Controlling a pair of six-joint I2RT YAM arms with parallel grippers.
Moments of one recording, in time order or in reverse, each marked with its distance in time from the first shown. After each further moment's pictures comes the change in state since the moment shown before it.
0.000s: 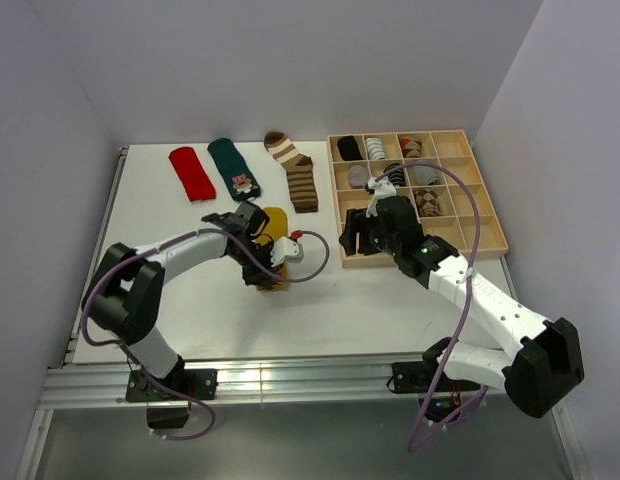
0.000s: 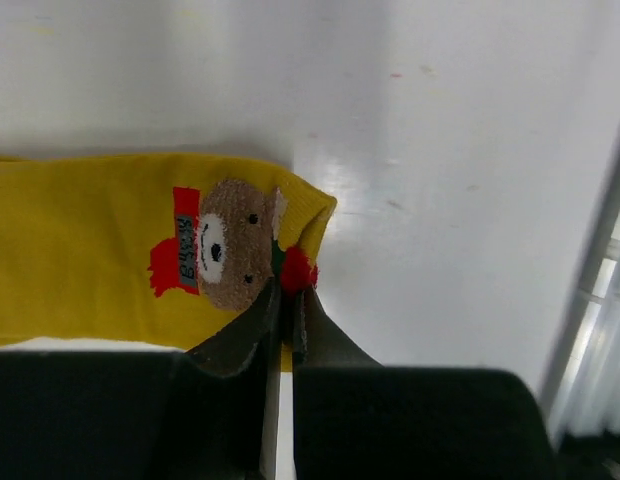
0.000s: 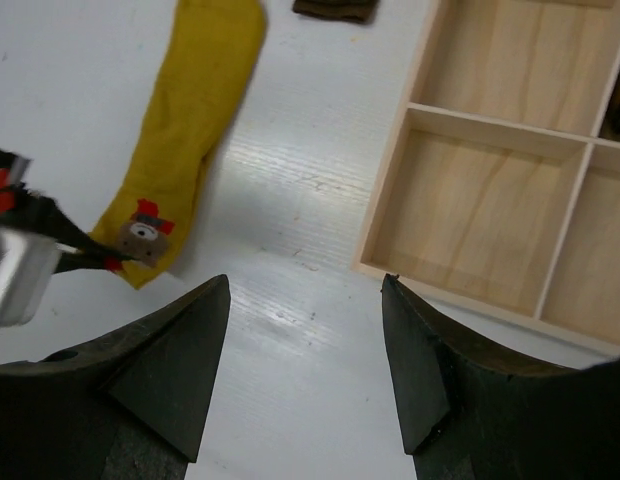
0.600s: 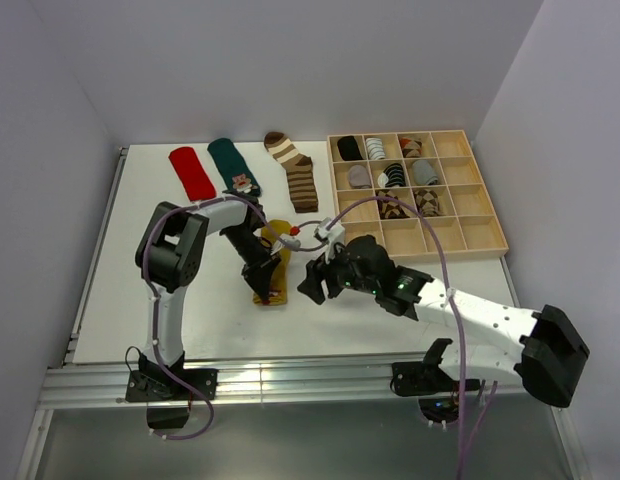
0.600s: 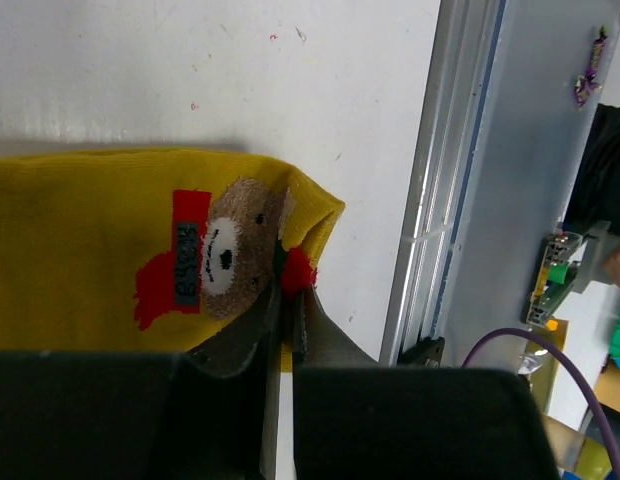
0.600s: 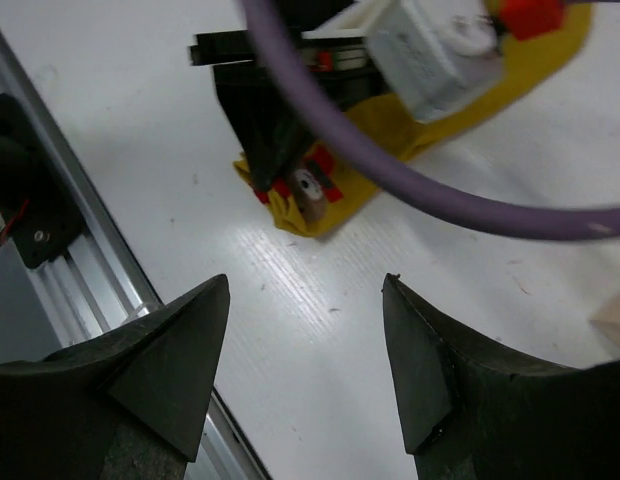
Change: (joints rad) left arm 0.109 0.463 0.383 -0.633 0.305 0.182; right arm 0.318 -0.050 -0.197 0.269 -0.161 -0.082
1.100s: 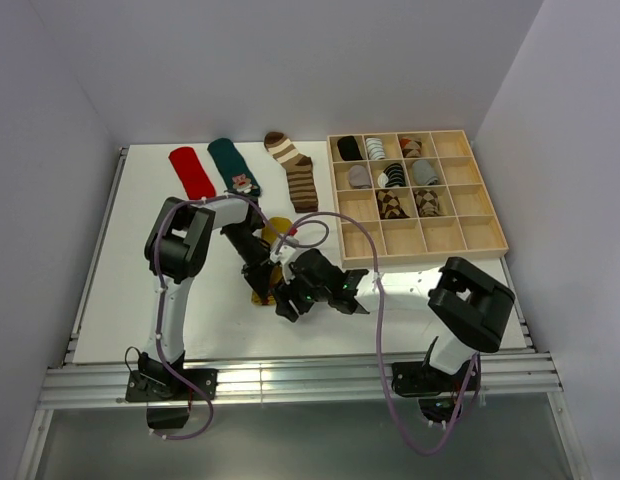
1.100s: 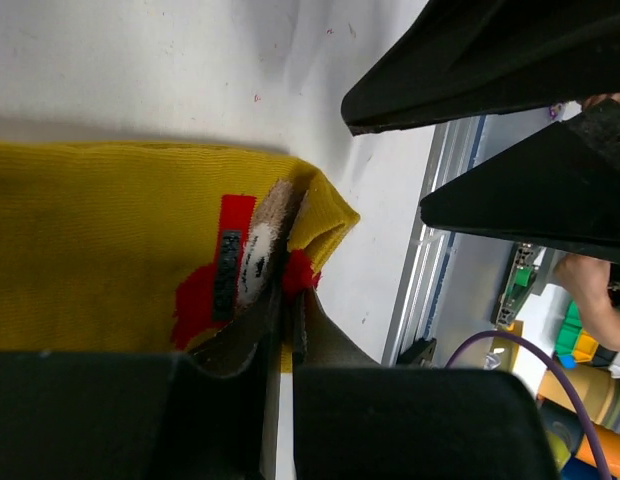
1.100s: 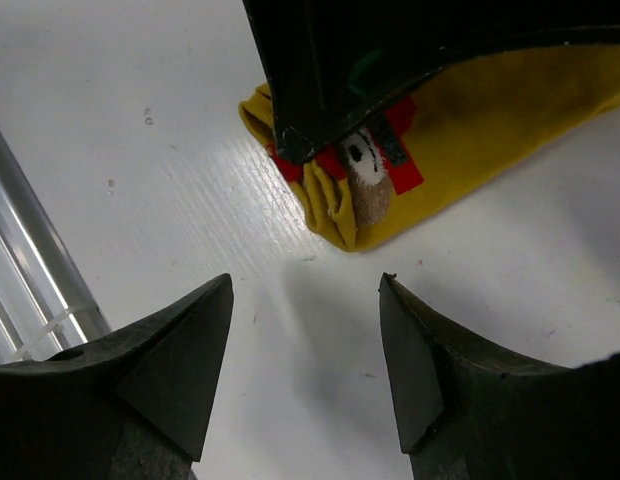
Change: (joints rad) left arm 0.031 0.129 0.074 -0.044 0.015 -0.003; right arm 0.153 0.505 0.102 0.170 -0.006 -0.059
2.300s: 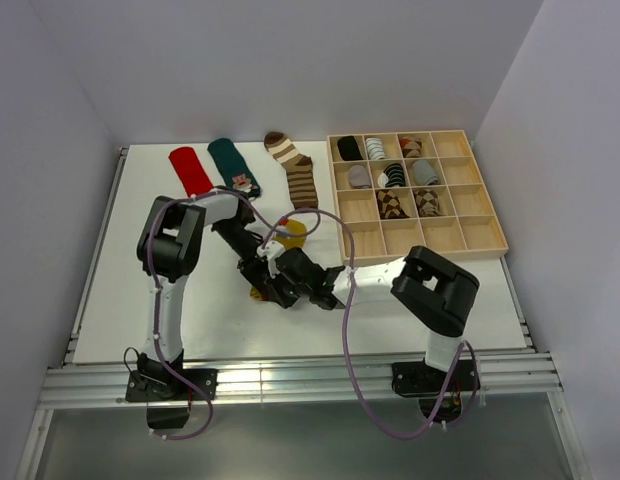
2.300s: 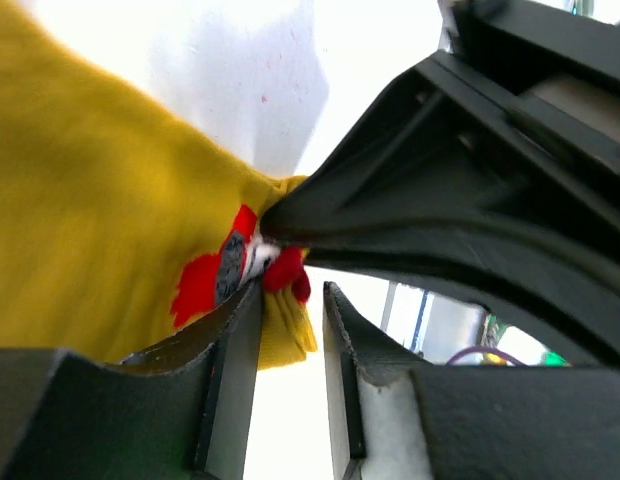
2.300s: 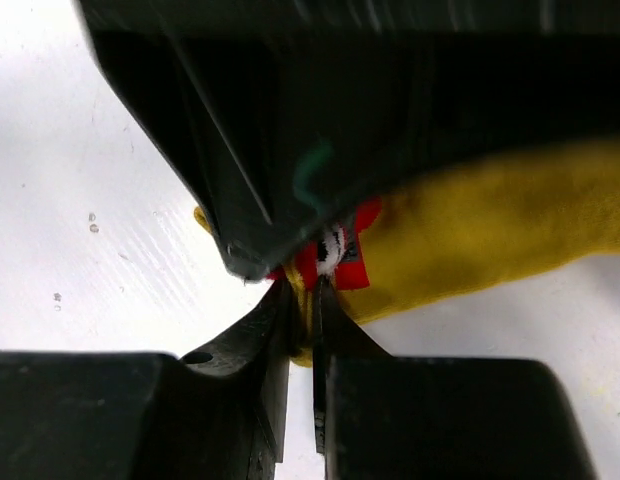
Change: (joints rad) left arm 0.056 -0.005 0.002 -0.013 0.060 -0.001; right arm 0.023 0.211 0.124 0.092 0.112 0.031
